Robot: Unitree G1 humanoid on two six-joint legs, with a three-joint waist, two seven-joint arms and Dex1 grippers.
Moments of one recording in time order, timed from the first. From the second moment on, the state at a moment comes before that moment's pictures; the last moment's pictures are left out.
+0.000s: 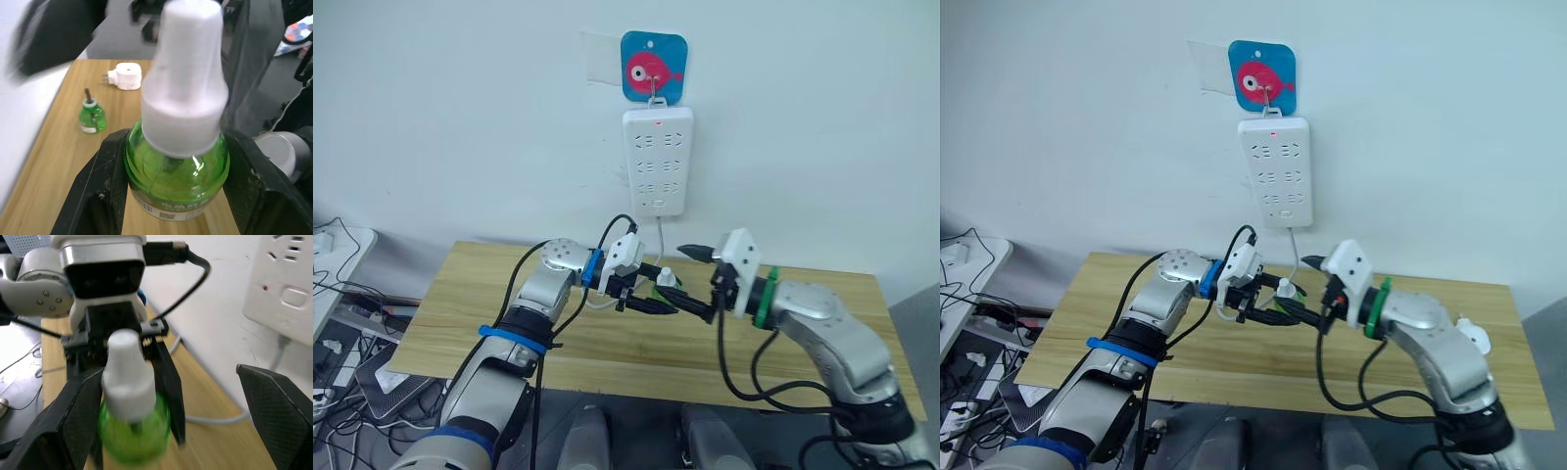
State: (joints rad) left arm -0.71 0.35 -0.27 0.48 -0.26 -0.01 -1.52; right arm -0.22 -0.55 0.08 -0.54 0.41 0.64 0.69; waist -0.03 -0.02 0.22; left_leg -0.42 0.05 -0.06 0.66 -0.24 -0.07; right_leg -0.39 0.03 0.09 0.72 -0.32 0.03
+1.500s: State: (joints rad) left arm -0.73 0.34 -0.27 0.53 -0.25 -0.04 -1.54; right arm -0.28 -0.53 -0.02 -0.59 0.73 0.85 0.65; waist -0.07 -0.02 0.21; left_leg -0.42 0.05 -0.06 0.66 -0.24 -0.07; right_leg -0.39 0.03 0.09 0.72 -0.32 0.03
